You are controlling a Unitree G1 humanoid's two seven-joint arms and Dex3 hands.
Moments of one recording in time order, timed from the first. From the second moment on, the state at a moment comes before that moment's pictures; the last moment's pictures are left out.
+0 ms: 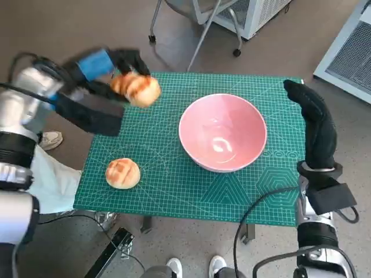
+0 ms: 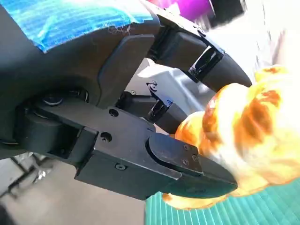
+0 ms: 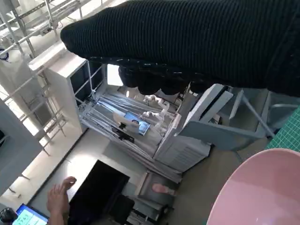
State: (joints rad) left arm -1.24 0.75 -0.49 0.95 0.82 -0.52 -0.08; right arm -0.61 -0.26 -0.15 0.82 0.05 -1.00 0.14
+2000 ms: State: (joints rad) left arm -1.28 0.31 -0.63 1.02 0.86 -0.44 -0.24; right arm -0.61 -0.26 -0.16 0.79 0.05 -1.02 0.14
